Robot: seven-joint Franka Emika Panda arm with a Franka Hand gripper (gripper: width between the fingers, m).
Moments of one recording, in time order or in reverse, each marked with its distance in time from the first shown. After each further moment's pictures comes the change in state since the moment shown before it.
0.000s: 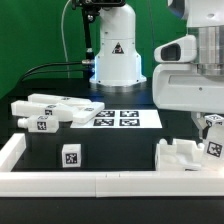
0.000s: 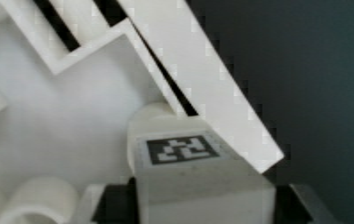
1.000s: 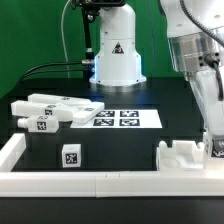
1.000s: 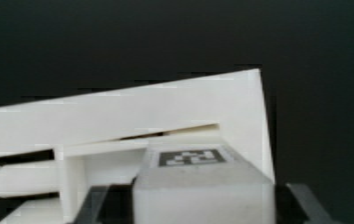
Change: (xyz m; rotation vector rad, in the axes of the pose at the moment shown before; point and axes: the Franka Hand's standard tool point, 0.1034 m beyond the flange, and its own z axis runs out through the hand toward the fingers) arm 0.001 0.002 0.004 0.059 -0.121 0.967
